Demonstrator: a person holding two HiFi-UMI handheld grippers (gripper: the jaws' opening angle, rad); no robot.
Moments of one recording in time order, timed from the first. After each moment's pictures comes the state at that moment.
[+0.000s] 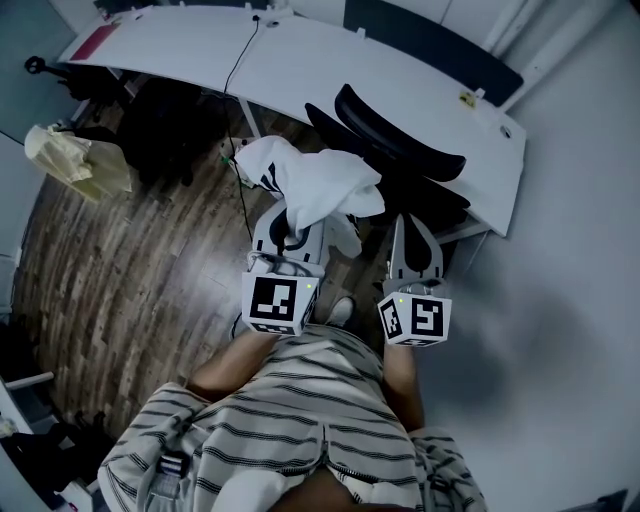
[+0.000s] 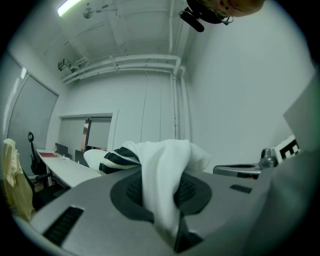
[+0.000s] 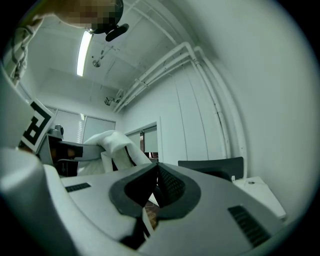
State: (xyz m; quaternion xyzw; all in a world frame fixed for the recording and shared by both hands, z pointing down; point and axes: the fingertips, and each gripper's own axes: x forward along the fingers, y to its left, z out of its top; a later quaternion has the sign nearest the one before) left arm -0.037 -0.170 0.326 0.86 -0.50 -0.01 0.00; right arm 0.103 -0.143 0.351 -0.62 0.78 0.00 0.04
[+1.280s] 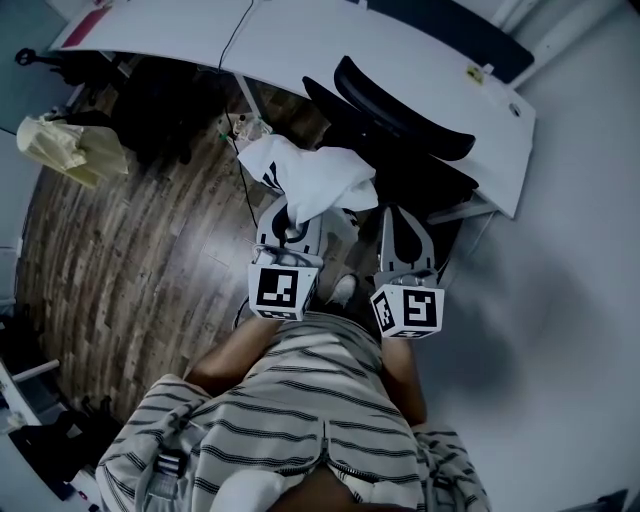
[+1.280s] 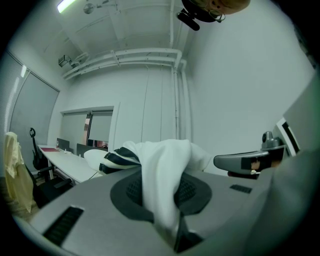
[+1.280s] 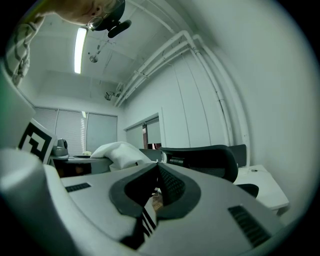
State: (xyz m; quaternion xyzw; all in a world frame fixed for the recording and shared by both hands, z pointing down) left arm -0.033 -0.177 0.396 0.86 -0.50 0.02 0.02; right arm 0.090 -0.147 0.397 -0.61 0.79 -0.05 0.01
